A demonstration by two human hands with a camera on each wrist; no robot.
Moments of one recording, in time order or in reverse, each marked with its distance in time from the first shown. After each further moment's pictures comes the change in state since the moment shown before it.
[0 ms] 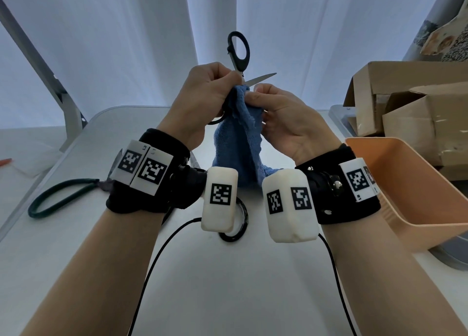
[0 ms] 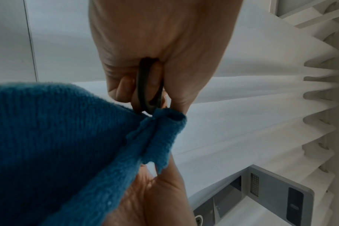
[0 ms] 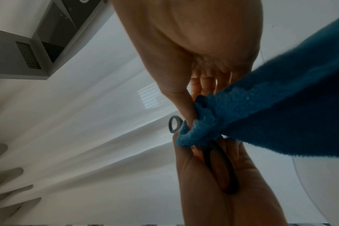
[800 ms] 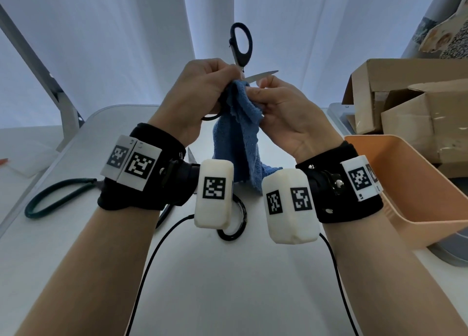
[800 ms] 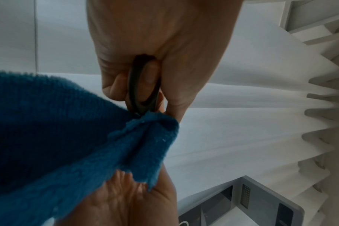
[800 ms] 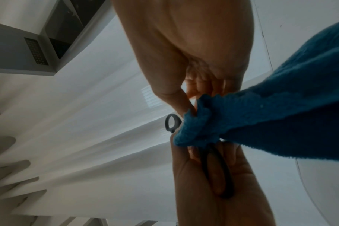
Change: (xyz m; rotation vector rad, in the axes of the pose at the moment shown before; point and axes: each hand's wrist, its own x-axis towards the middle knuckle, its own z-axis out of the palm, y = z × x) left_hand -0.001 0.006 -0.005 -0.037 -0.057 -0.003; right_hand 0.002 -0.003 0.001 0.094 -0.004 -0.051
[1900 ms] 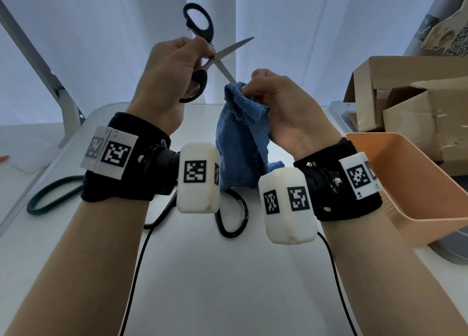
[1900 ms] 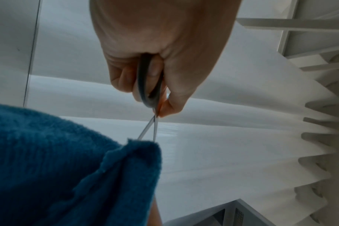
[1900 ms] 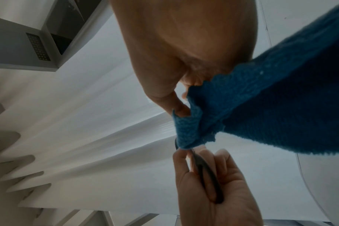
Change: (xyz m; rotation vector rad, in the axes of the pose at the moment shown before) left_hand 0.004 0.005 -0.025 -0.103 0.227 0.017; right_hand -0.007 -0.006 0.017 -0.074 -0.011 0.027
